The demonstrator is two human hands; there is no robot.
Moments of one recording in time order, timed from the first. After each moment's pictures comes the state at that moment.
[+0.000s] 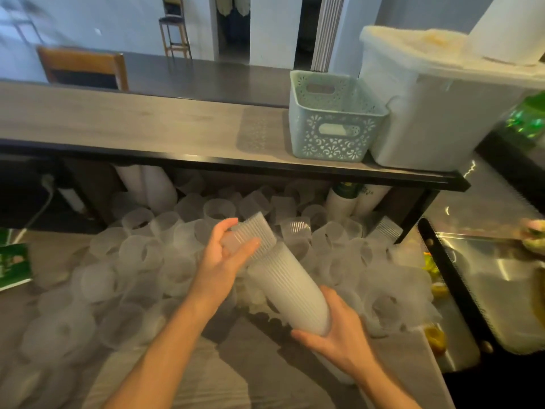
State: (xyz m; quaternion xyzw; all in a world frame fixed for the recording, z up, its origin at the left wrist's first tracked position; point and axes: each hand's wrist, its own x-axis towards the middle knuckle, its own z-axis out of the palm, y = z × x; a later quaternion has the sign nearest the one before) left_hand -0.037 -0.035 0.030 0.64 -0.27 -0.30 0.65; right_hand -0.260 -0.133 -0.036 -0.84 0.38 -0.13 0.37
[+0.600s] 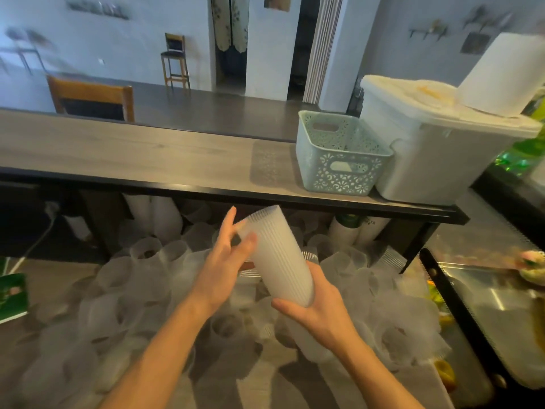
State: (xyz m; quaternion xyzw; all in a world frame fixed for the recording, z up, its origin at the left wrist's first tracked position) left_hand 0.007 -0.038 0.069 0.59 -0.36 -0.32 0.65; right_hand -0.172 -0.137 0.028 -0.83 0.34 -0.21 0.38
